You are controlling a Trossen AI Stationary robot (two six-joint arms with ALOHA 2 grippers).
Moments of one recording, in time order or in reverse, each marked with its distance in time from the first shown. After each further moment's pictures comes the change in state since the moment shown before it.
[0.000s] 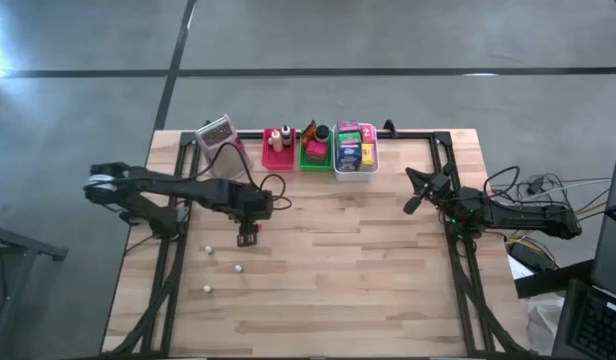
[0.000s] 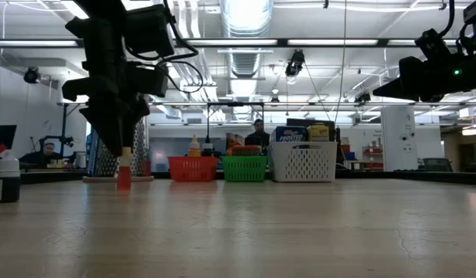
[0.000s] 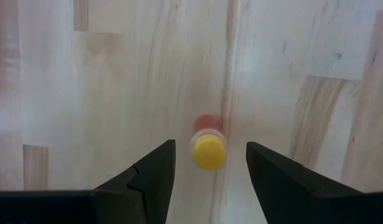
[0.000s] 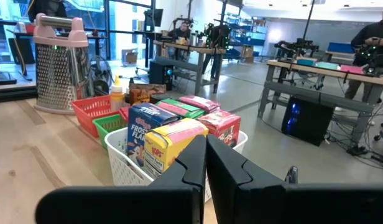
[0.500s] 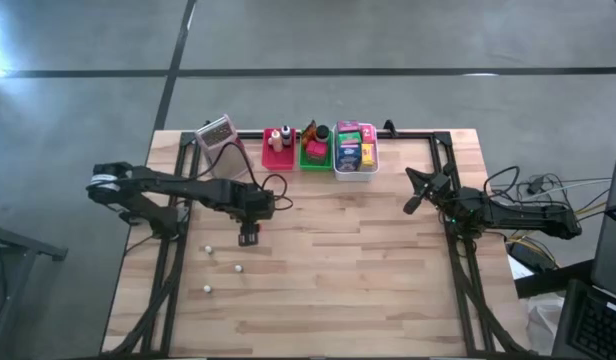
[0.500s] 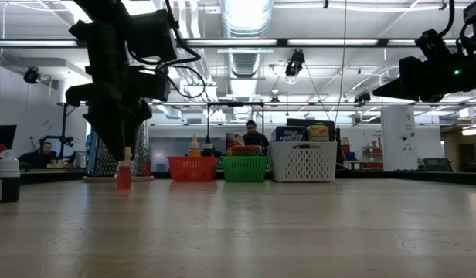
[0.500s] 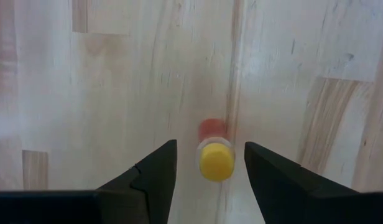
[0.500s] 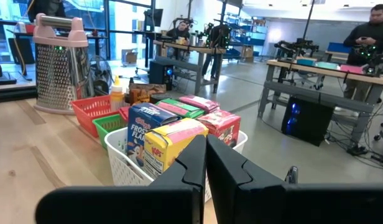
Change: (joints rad) left arm 0.009 0.027 0.000 0.018 -0.002 0.018; right arm 0.000 0.000 0.000 0.000 0.000 0.000
